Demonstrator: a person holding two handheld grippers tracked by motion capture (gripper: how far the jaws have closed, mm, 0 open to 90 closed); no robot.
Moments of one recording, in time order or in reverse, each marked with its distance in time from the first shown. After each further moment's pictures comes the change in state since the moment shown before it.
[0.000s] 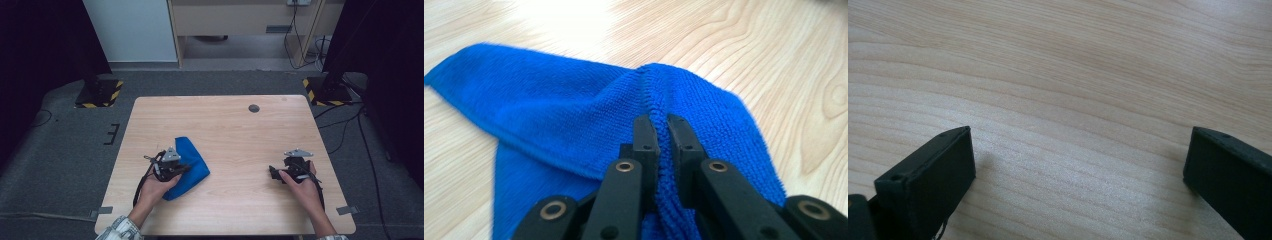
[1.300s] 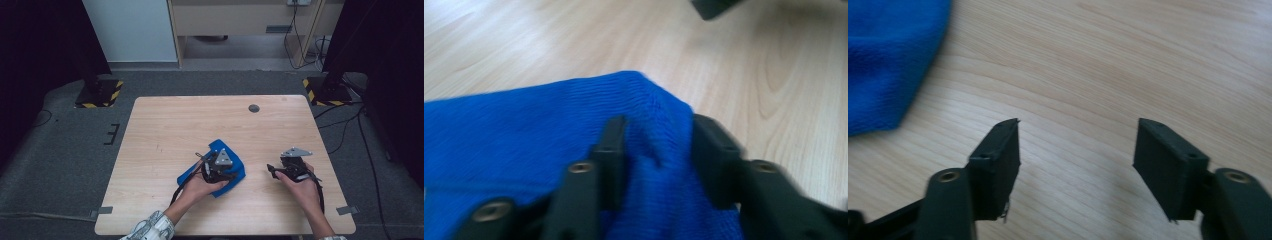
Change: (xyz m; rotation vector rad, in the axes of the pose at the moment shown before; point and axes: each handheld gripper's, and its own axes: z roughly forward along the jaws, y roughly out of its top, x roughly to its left) left arm -0.090 0.067 0.081 0.015 -0.147 0.183; right arm 0.012 0.012 -0.018 -0.039 0.133 -0.108
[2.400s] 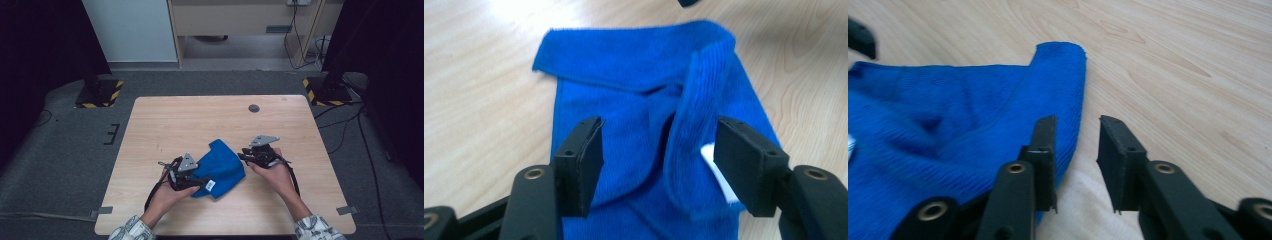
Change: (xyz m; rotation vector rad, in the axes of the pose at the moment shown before) left arm 0.015 -0.056 -0.076 -0.051 0.120 -0.082; right arm 0.061 0.067 0.038 -0.077 0.248 -0.194
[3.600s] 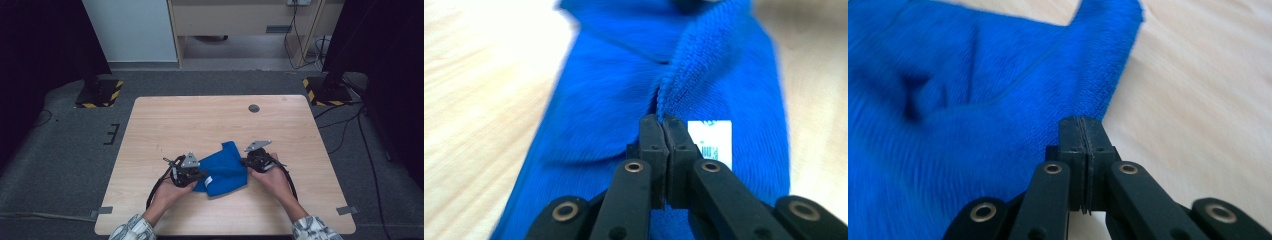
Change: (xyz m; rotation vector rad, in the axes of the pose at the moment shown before) left arm 0.012 0.003 0.015 0.067 -0.047 -0.017; right arm 0.006 -0.018 0.015 0.154 -0.014 0.007
